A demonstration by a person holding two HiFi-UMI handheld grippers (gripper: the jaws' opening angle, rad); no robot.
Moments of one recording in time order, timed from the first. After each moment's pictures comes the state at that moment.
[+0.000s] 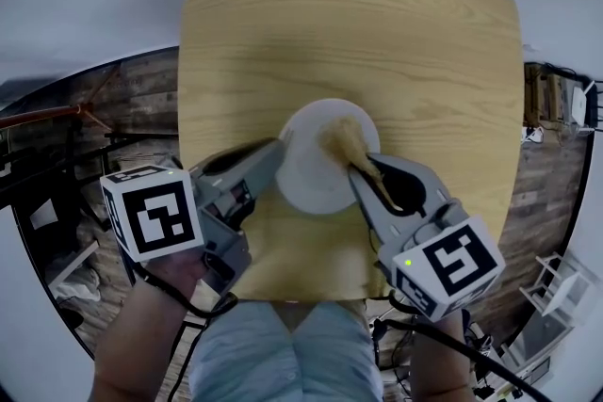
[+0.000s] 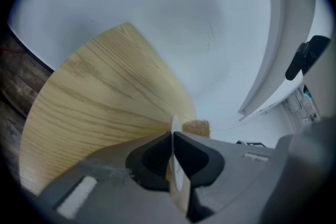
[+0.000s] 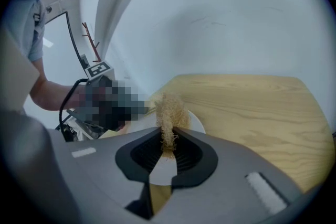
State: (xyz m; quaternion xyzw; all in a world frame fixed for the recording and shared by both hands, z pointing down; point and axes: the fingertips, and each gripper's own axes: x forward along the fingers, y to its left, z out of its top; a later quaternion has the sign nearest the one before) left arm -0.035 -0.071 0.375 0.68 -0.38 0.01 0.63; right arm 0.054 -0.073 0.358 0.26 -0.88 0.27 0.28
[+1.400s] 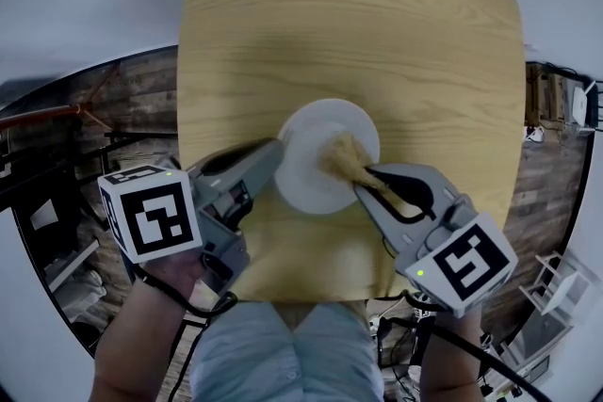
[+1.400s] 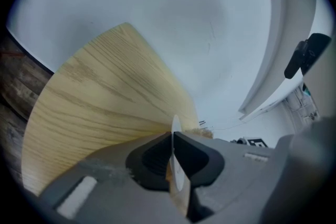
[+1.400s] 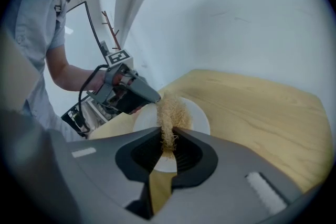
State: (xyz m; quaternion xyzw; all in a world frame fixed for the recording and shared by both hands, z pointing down) left arm -0.036 -0.071 0.375 0.68 -0.38 0.01 0.63; right arm 0.061 -0.053 0.357 0.16 -0.90 0.24 0.34
